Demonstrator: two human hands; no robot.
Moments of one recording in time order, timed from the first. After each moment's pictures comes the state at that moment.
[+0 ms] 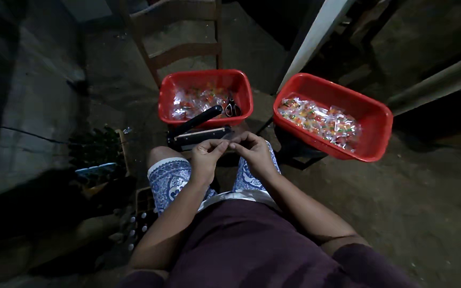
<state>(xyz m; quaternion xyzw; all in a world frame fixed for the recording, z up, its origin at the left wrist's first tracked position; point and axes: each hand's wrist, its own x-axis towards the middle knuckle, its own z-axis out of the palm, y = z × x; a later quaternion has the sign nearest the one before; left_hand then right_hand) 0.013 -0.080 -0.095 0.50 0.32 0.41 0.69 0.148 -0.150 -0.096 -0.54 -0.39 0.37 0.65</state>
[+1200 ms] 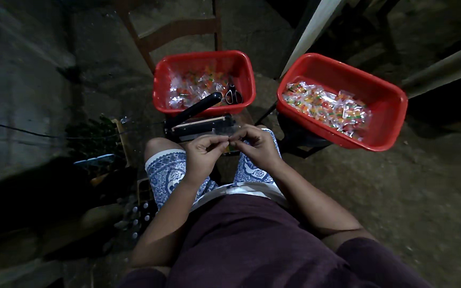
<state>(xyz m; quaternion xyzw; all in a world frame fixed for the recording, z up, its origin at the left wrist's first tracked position) -0.001 -0.073 -0.105 0.70 0.28 0.41 0.52 0.165 -0.151 -0.106 -0.54 -0.56 0.27 0.56</state>
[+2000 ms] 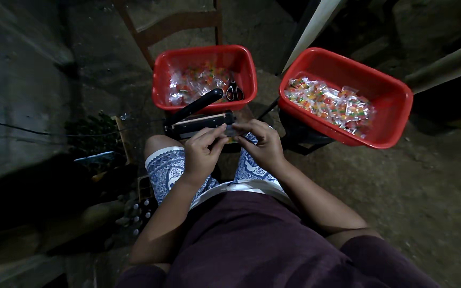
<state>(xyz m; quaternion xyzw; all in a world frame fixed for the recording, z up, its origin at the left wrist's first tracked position) -0.002 -0.067 -0.101 0.81 0.24 0.42 0.33 0.162 -0.153 -0.098 -0.58 -0.61 0.13 0.52</state>
